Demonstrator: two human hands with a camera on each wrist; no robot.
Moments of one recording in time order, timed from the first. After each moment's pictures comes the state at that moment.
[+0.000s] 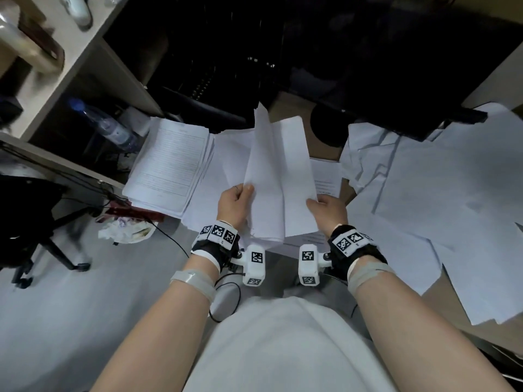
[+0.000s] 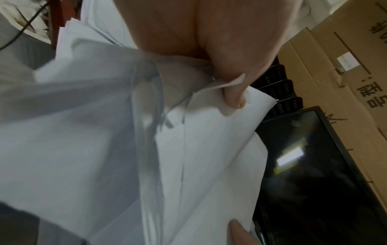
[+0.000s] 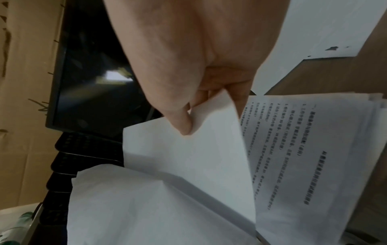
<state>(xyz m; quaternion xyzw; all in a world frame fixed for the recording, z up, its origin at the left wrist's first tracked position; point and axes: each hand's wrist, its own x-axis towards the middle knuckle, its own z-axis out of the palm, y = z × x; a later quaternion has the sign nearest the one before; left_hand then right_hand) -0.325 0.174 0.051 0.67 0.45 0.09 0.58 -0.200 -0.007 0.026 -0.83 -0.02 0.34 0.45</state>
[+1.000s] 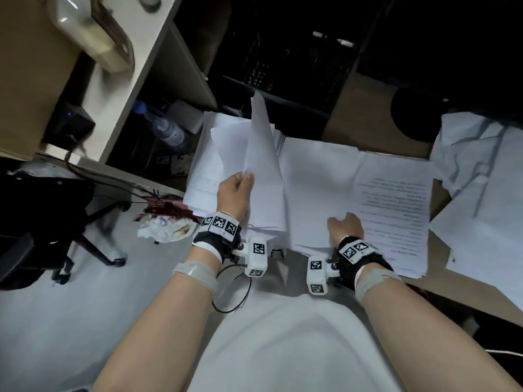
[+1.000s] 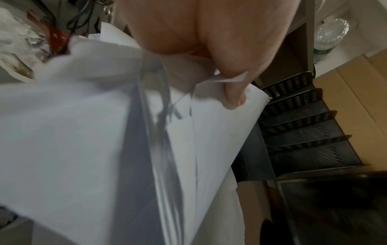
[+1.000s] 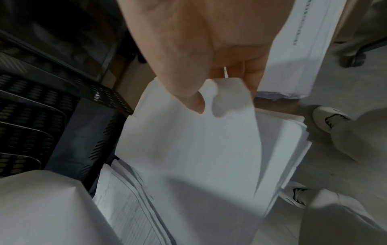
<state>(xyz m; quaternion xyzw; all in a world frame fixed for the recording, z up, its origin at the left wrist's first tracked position) -0.393 0.389 0.038 0.67 0.46 0.08 0.57 -0.295 0.171 -0.023 -0.86 0.19 0.39 0.27</state>
